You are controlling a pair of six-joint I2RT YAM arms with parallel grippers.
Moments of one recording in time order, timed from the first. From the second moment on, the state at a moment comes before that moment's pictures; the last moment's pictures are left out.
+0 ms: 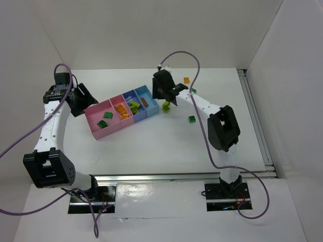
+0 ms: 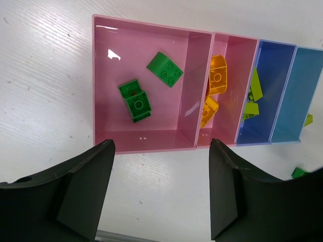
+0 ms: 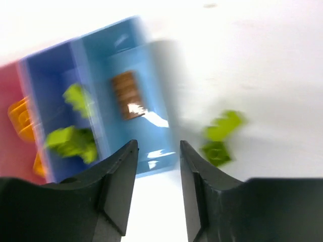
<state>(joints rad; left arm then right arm) 0.19 1.41 1.37 -0.87 0.04 -0.53 0.65 2.06 1.76 -0.35 0.24 0.41</state>
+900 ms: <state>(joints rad) 0.19 1.41 1.37 -0.87 0.06 -0.53 0.50 2.34 1.91 -0.49 0.17 0.61</state>
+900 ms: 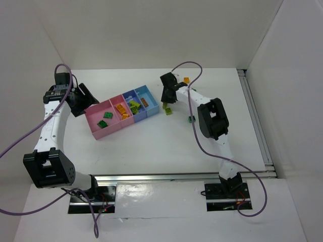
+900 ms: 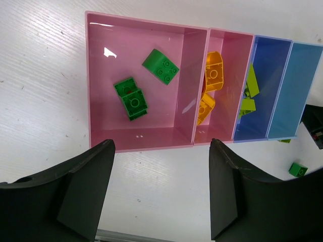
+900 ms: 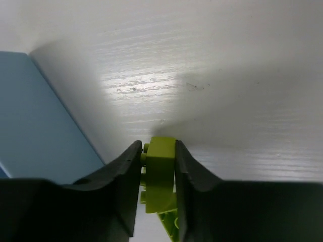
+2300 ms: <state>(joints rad) 0.19 1.41 1.35 -0.87 0.06 -0.52 0.70 2.03 1.68 -0.36 0.38 0.45</state>
